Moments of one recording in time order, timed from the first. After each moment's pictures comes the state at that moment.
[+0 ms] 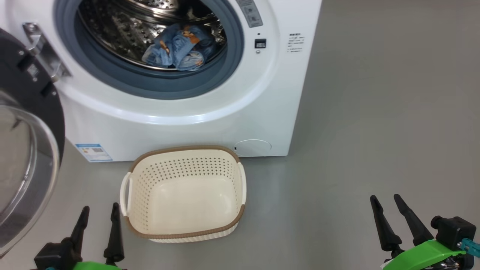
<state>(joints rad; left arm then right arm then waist) -0.02 0.04 0.07 0.22 -0.21 -0.11 -0.26 -0.04 -0.23 0.08 0.29 0.50 0.13 -0.25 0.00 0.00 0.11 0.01</state>
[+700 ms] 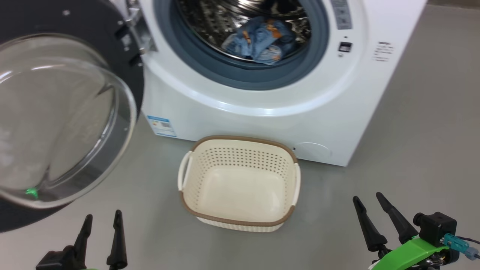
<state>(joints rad) 0.02 0.04 0.04 0.20 -0.26 -0.06 -0.26 -0.07 -0.25 0.18 0.29 0.50 0.13 -0.25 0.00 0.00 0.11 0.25</state>
